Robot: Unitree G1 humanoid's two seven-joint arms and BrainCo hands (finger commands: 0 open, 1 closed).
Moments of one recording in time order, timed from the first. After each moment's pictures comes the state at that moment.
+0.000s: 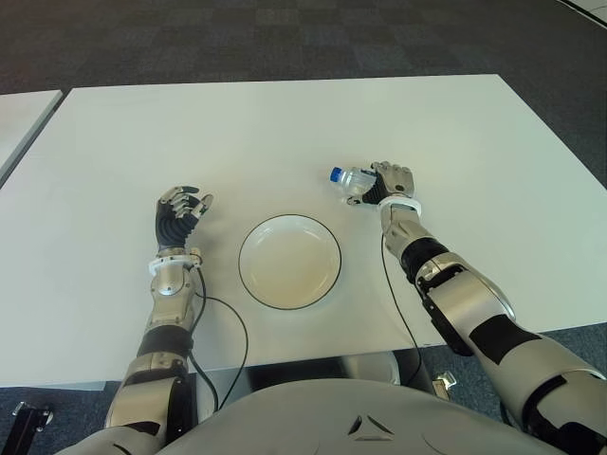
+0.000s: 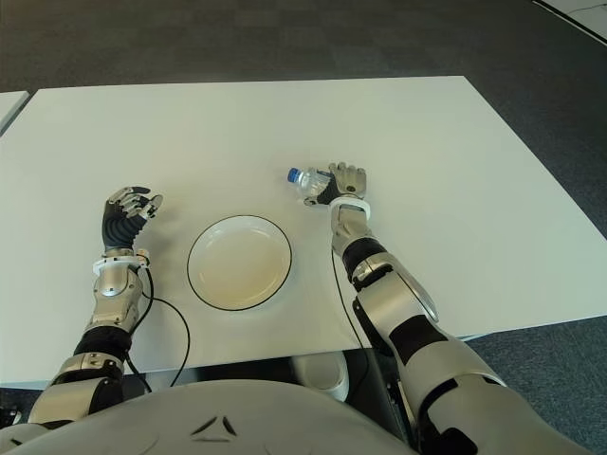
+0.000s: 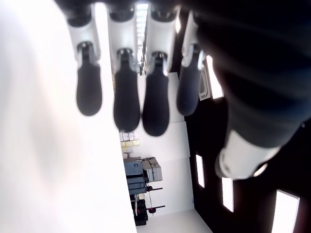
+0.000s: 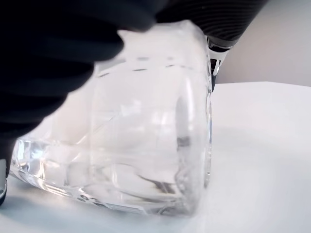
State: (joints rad) left arm -0.13 0.17 0.23 0.71 -0.02 -0.59 0.12; right arm -0.76 -0.14 0.48 1.19 -0.75 0.28 -0.42
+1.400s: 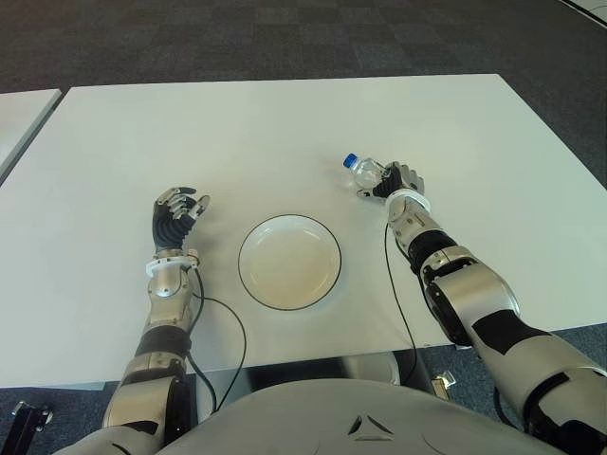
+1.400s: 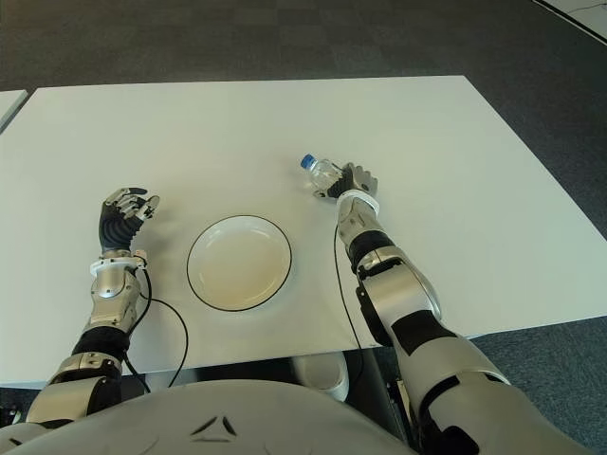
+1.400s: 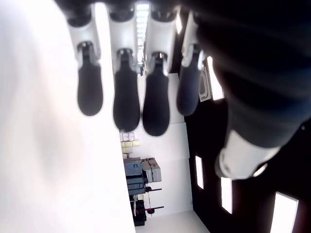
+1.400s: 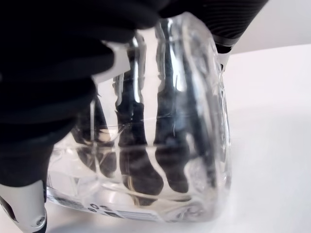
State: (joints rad) left arm -0.13 0.18 0.23 0.74 -0.05 -0.62 0.11; right arm -0.79 -0.17 0.29 1.20 -0.52 0.19 -0.33
